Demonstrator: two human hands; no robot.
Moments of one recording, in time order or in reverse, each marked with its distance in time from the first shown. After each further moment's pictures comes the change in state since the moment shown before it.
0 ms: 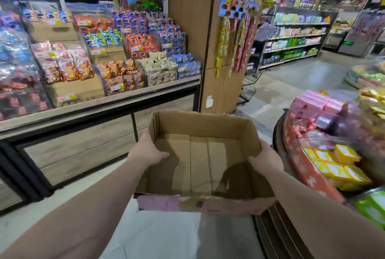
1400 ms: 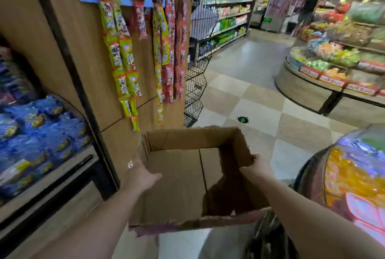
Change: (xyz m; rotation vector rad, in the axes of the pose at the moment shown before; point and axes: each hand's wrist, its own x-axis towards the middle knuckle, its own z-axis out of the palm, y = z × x) left_hand 0.850 0.472 0.403 0.078 -0.385 0.103; right_hand 0.933 0.046 -0.008 0.102 0.027 0.504
